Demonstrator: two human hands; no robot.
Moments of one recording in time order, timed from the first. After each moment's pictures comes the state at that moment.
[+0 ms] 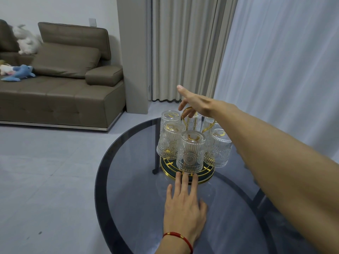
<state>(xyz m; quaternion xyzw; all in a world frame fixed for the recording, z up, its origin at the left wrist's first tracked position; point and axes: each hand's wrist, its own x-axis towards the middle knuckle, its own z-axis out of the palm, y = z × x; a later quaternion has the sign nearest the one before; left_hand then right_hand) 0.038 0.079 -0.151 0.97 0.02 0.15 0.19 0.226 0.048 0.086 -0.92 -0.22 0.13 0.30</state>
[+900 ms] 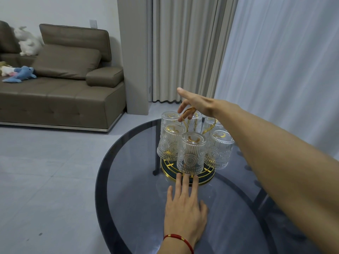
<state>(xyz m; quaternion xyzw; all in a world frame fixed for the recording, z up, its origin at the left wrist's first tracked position) 0.038 0.080 -0.153 0.97 0.02 0.14 0.19 0.226 0.045 0.092 -0.91 -0.26 0.16 0.29</state>
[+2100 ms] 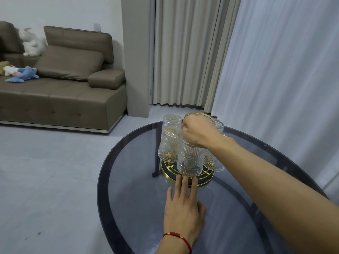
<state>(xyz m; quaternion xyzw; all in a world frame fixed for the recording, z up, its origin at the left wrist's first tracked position) 0.036 0.080 -0.152 0.97 0.01 0.16 0.19 0.153 0.048 0.053 -0.95 -0.26 -0.10 0.11</state>
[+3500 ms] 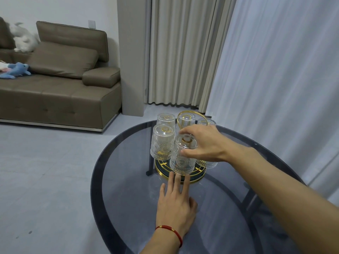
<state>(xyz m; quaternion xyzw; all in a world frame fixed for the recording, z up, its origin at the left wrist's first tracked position) 0.036 0.082 -0.156 0.97 0.02 0.16 0.19 0.131 -0.014 0.045 -0.92 -0.39 -0.07 0.06</state>
